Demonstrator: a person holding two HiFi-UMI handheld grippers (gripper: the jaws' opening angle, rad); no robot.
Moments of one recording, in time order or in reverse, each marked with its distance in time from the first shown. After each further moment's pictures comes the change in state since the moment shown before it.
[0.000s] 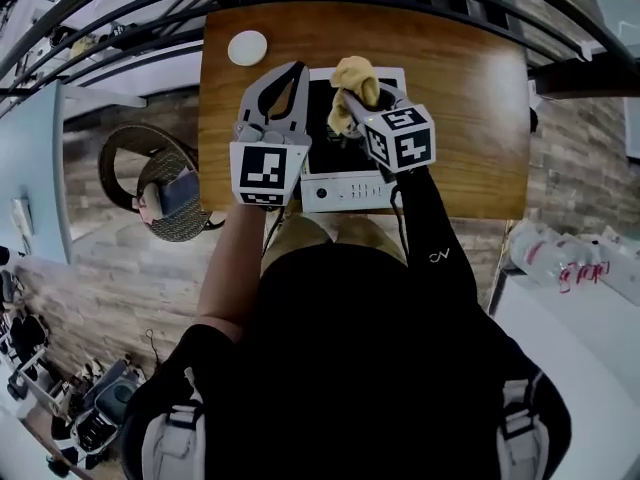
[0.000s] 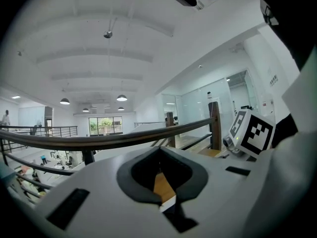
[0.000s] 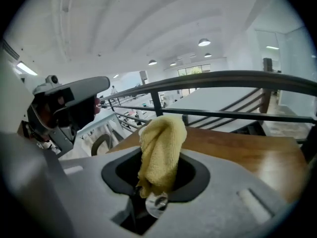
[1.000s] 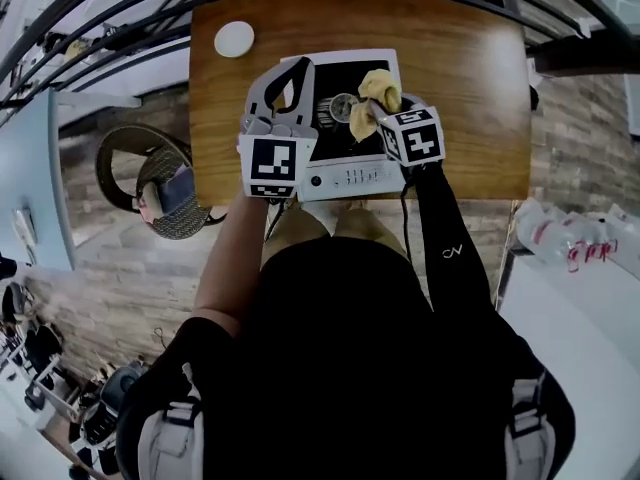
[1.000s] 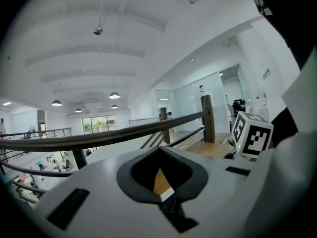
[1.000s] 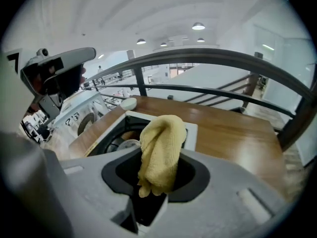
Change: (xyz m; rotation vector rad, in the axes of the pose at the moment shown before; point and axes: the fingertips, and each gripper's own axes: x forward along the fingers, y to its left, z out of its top) left arm 0.010 -0.026 -0.027 0.062 0.057 -0.056; right arm -0.020 -0.051 -0.093 0.024 0.237 -0.156
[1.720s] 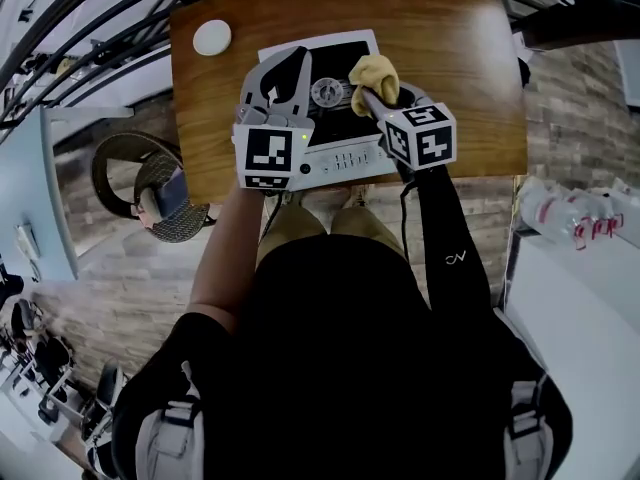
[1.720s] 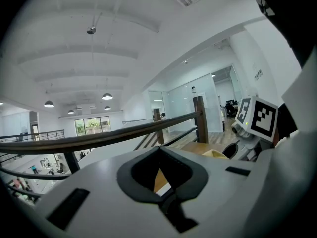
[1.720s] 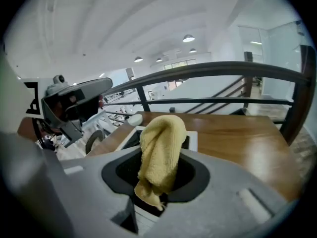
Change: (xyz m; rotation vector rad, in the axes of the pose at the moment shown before) left arm 0.005 -0.040 0.003 0.029 -0.007 -0.078; right arm -0.051 0.007 0.004 0.105 -0.174 0.056
